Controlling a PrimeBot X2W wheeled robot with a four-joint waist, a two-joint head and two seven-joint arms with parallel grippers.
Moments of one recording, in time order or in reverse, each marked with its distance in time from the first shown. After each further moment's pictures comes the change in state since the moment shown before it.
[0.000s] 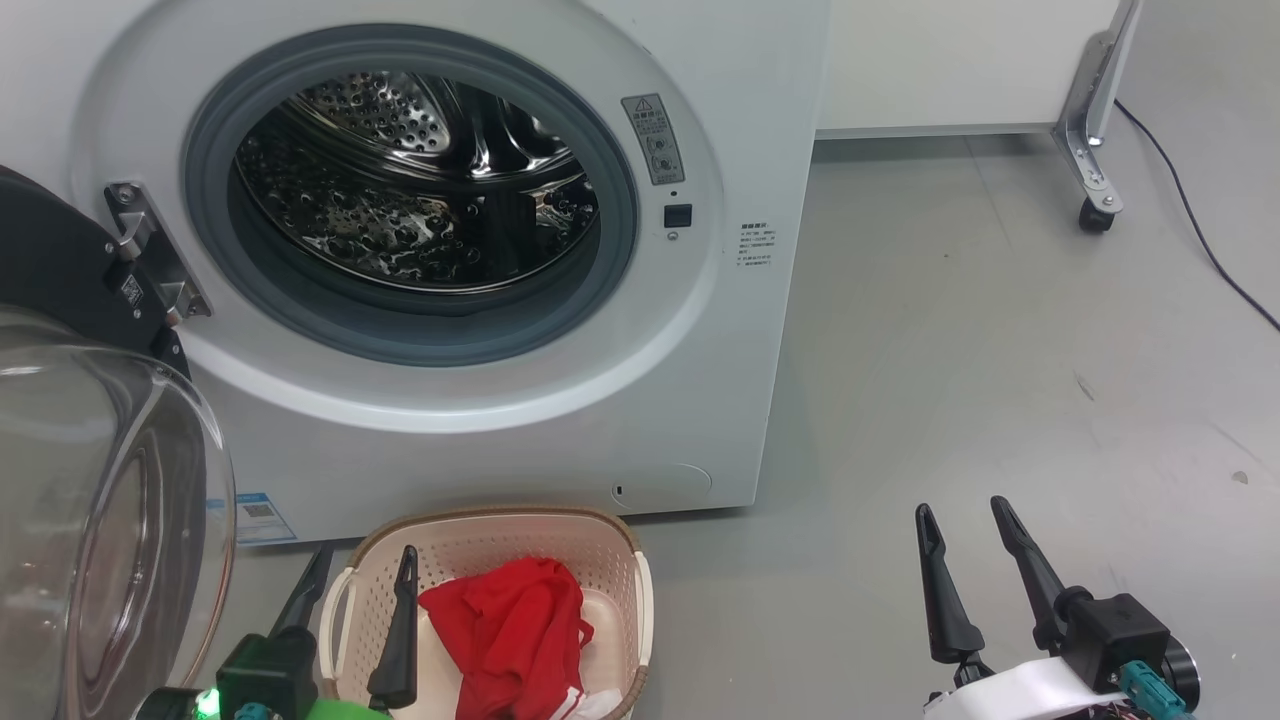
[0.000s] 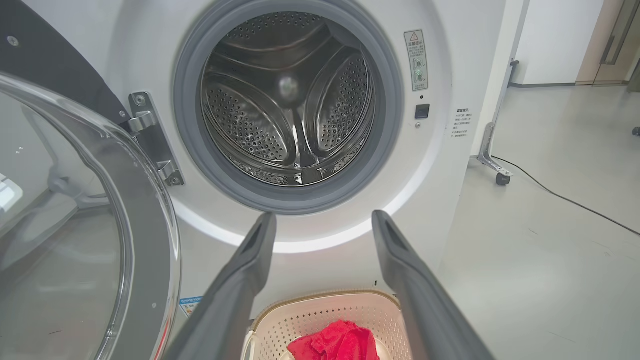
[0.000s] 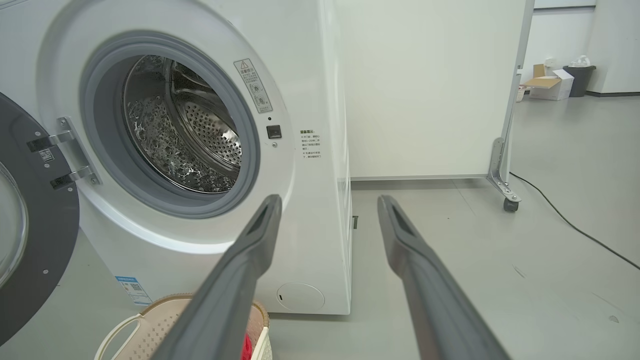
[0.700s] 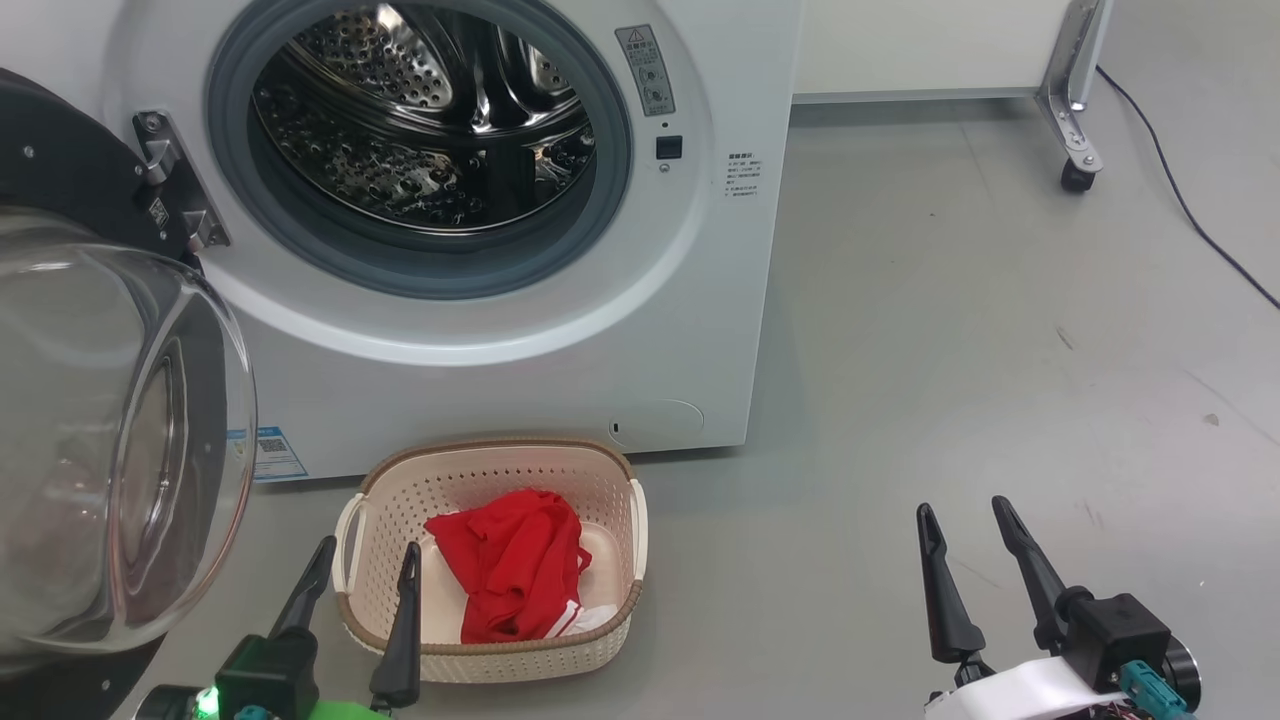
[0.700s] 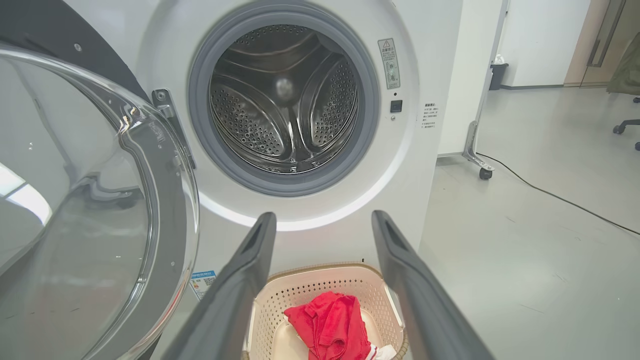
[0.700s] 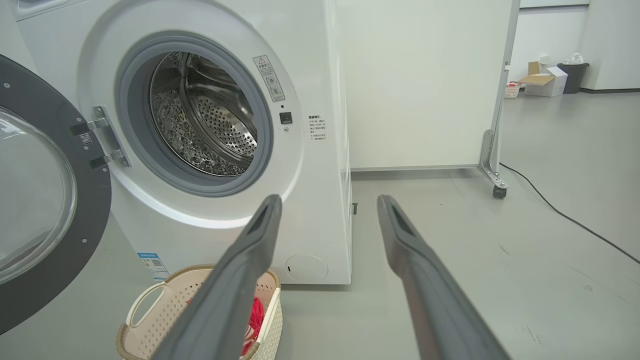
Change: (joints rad) left arm 0.012 -0.001 0.000 -0.037 0.006 0.000 0.010; right arm 0.000 0.000 0.000 0.000 0.000 0.000 0.000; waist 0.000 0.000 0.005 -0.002
